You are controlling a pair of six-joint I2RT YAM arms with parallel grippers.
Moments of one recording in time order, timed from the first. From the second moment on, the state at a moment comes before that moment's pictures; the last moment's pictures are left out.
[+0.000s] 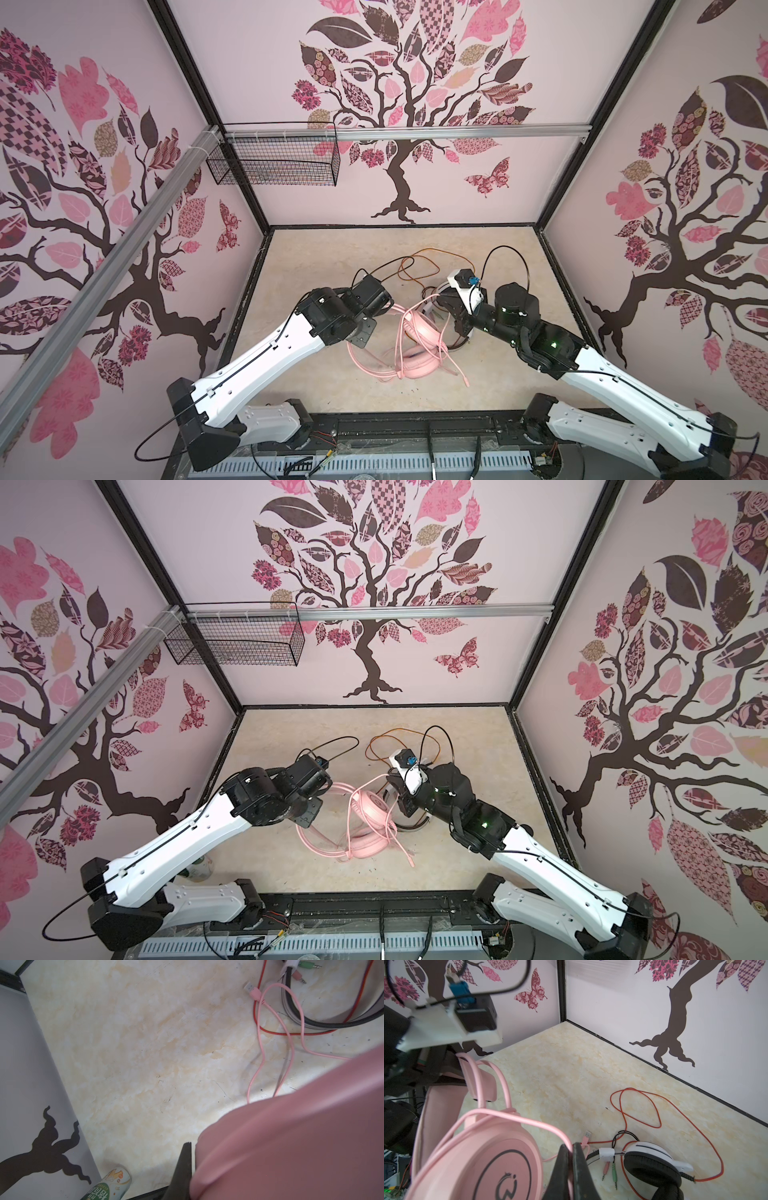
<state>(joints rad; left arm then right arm) -0.87 1.27 1.35 -1.36 -0.39 -0.30 0.79 0.90 0.88 -0.26 -0.04 0.00</state>
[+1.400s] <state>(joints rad) -0.99 1.41 1.50 -1.56 -0.81 -0.47 0.78 1.04 1.12 -0.47 0.05 -0.07</state>
